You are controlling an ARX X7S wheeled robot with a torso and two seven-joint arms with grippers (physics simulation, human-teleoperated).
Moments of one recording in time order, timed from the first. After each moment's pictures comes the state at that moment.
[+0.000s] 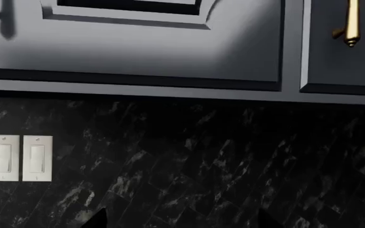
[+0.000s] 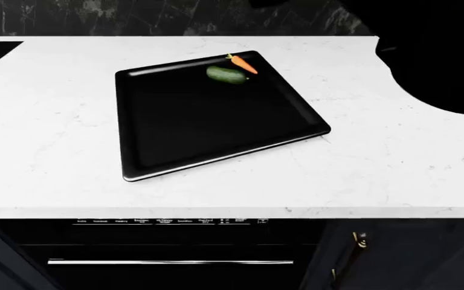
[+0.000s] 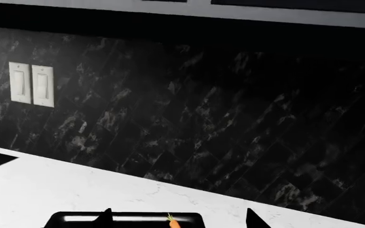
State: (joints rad) left arm -1.72 -0.60 0.38 0.25 -1.68 -1.01 -1.11; right arm 1.75 0.52 -0.71 -0.19 1.73 0.91 1.07
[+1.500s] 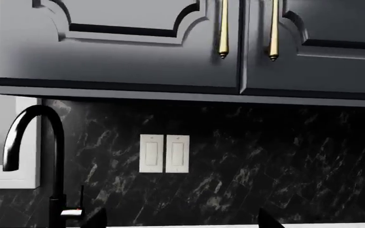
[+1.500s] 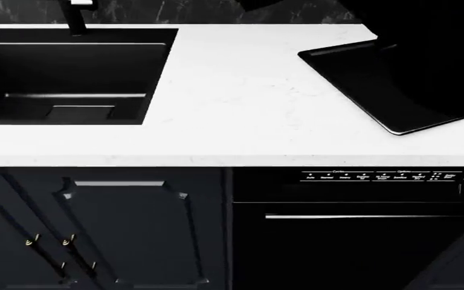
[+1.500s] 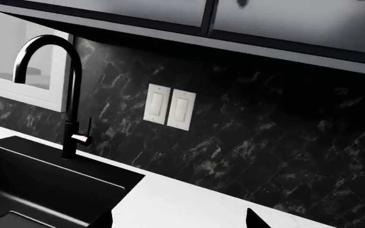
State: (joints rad) left arm -1.72 -0.61 0.40 0.26 -1.69 -0.99 -1.11; right arm 1.79 0.52 -0.75 -0.22 1.69 0.93 1.02
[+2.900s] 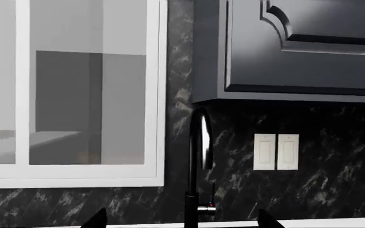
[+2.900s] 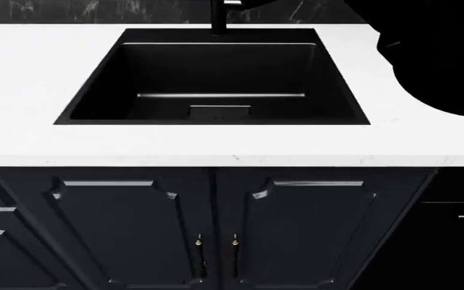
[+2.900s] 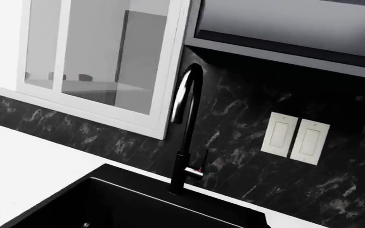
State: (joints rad) left arm -1.72 -0.61 0.42 0.27 -1.70 -0.98 -1.11; right arm 1.81 0.53 -0.76 -0.22 1.70 0.93 1.02
